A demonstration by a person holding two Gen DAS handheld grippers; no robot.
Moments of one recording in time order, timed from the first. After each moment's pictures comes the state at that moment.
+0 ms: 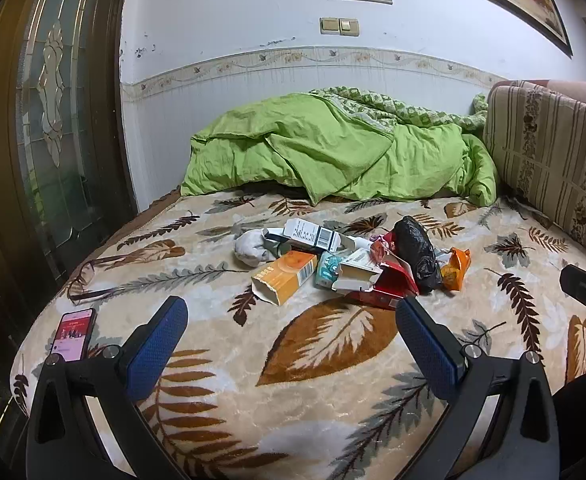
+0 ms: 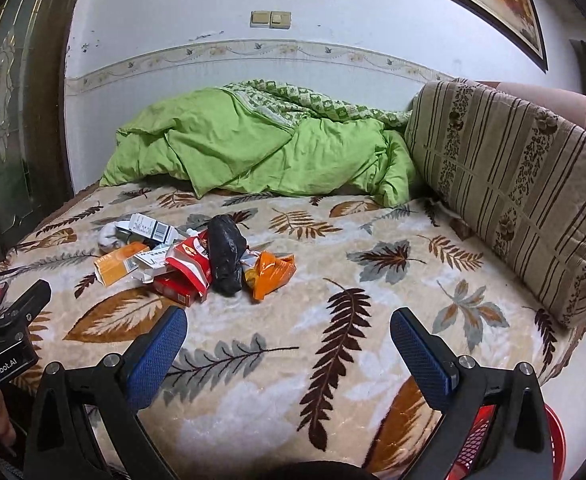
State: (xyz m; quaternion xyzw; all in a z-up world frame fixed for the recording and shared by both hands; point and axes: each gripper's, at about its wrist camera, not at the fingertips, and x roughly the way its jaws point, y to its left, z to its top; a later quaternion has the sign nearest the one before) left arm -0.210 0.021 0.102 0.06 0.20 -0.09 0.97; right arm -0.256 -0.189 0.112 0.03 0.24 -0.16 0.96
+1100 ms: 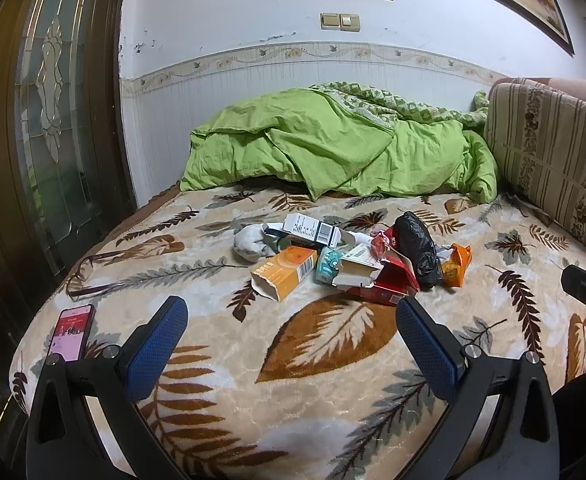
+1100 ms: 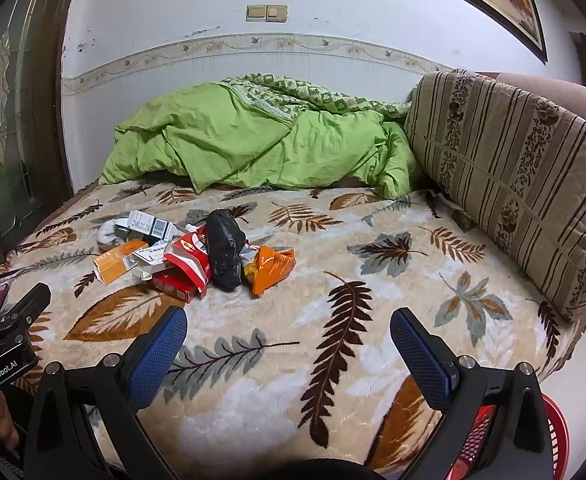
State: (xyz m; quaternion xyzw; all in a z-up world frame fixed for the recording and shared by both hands) left arm -0.207 0.023 0.099 0.05 0.20 -0.09 0.97; right arm -0.253 -0.190 0.108 0.04 0.24 -0.15 0.96
